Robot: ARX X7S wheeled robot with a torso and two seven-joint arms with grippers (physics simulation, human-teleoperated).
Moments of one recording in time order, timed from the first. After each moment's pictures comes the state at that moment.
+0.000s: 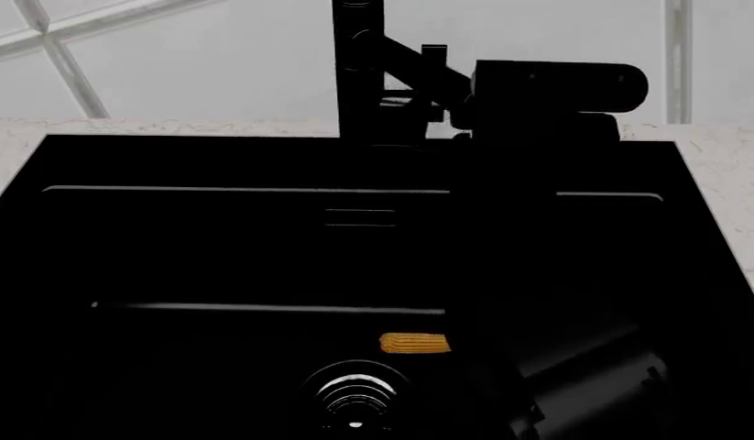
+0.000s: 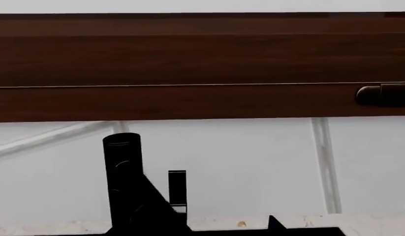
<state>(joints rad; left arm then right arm) -0.39 -0.31 -0.07 0.83 -0.38 -0.69 -0.28 0.96 0.25 -0.45 0.12 0.59 0.53 0.50</state>
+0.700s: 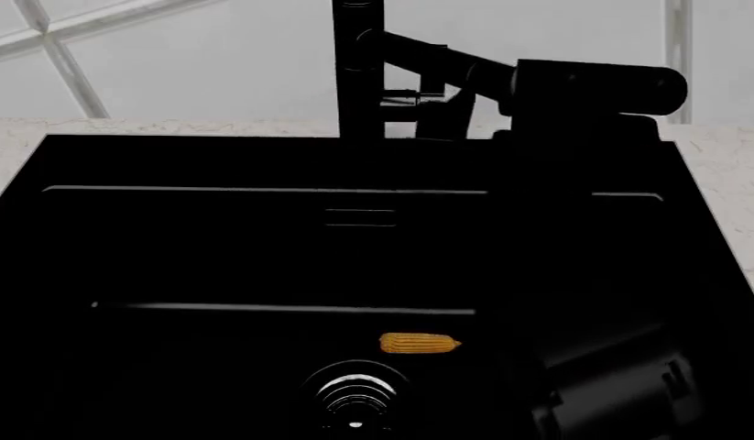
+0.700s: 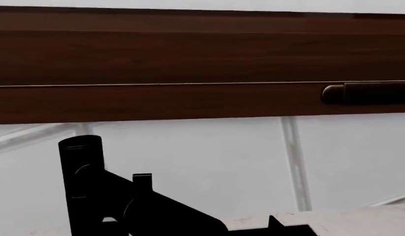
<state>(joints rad) -0.39 -0.33 -0.06 0.83 -0.39 -0.68 -0.30 0.97 0.28 -0.44 0.21 0.56 0.46 0.49</state>
